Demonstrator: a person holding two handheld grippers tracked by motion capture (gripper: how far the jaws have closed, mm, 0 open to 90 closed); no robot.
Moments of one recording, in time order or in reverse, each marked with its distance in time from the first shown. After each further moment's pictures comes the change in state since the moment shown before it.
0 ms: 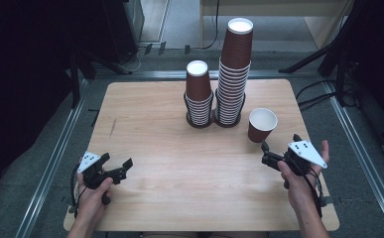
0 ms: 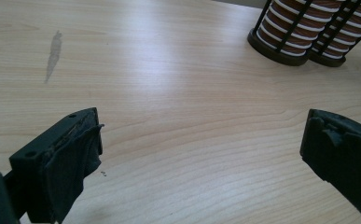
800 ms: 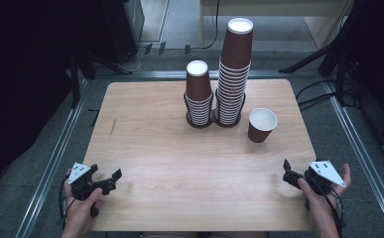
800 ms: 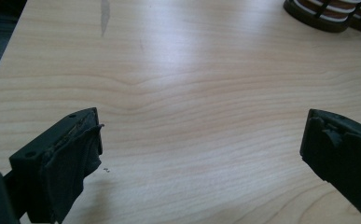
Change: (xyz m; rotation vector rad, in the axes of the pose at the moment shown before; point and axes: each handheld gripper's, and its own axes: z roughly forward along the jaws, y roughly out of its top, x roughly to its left) left arm 0.024 -0.025 -0.024 0.066 0.083 0.012; right arm -0.057 -0.061 -0.025 0.129 -0.137 -0.005
